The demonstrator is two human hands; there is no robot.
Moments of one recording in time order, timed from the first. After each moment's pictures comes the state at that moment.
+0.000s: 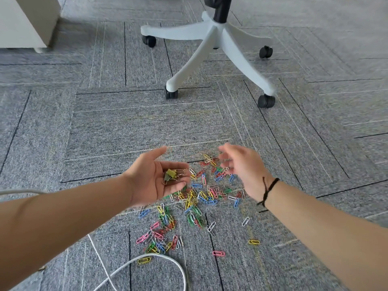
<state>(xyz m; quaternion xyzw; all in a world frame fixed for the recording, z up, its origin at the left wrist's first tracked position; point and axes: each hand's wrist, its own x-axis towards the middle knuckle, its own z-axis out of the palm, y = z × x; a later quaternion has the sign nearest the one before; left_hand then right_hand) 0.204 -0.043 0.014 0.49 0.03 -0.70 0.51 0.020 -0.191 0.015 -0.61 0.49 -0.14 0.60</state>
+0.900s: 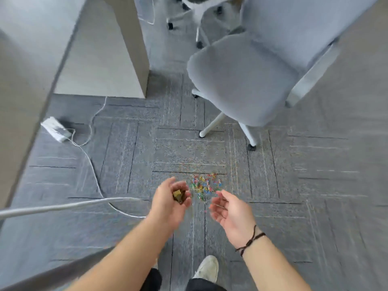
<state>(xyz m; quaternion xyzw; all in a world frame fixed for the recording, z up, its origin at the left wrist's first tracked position) 0.116 0.071 0.562 0.48 0.35 -0.49 0.64 -0.010 -0.032 0.563 -0.26 0.62 -0.05 0.74</state>
